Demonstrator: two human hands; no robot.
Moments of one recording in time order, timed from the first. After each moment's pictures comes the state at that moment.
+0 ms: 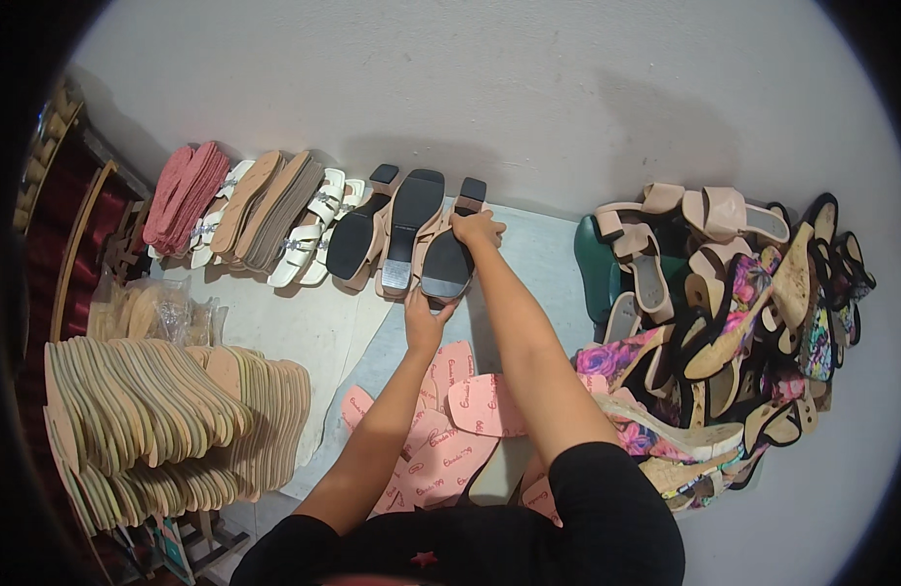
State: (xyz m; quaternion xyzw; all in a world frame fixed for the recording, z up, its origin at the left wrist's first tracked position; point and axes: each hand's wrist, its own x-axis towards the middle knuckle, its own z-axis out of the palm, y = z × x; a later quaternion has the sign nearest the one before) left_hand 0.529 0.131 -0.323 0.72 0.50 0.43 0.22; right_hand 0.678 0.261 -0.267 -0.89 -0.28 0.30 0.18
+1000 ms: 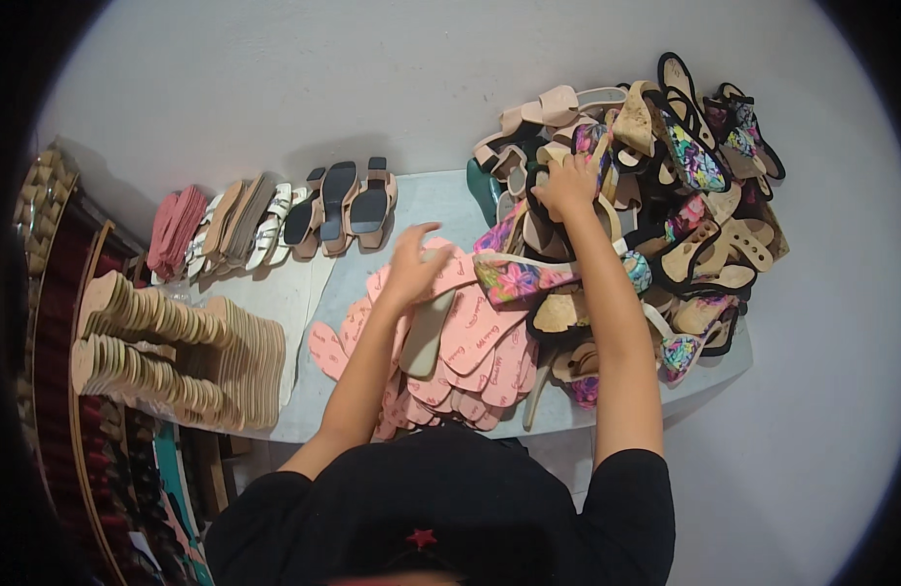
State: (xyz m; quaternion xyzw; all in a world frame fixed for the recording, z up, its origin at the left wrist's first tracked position) left_hand 0.587 -0.040 -0.124 0.83 0.30 0.33 0.34; right_hand 0.857 -0.101 -0.071 -0.86 -0.48 -0.17 0.02
